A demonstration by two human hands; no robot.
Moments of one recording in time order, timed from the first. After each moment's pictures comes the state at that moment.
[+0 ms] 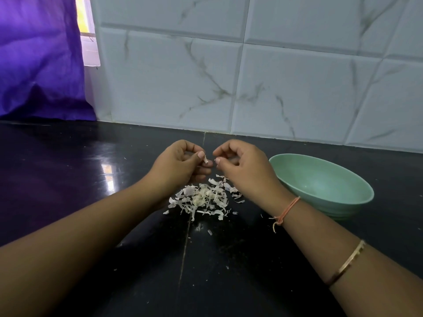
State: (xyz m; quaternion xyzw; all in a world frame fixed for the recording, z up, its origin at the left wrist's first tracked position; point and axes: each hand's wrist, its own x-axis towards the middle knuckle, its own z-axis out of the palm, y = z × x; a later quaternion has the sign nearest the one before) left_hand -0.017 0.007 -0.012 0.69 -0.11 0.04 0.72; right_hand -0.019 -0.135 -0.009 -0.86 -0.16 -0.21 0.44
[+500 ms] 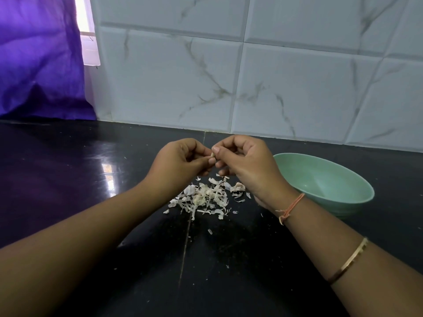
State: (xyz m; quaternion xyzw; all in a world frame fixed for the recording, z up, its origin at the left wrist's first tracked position) left_hand -0.018 0.008 -0.012 0.77 -0.17 0.14 0.60; right_hand -0.028 -0.132 0.000 -0.76 -0.17 -0.15 0.61
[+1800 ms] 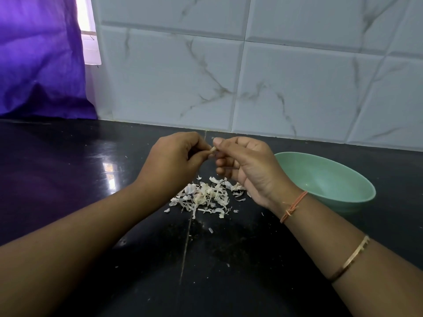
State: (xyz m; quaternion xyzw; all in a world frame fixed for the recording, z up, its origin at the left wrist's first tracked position) left_hand -0.017 0.017 -0.011 0.84 -0.23 0.34 0.36; right_hand -0.033 -0.130 0.004 -0.65 -0.13 -0.03 0.75
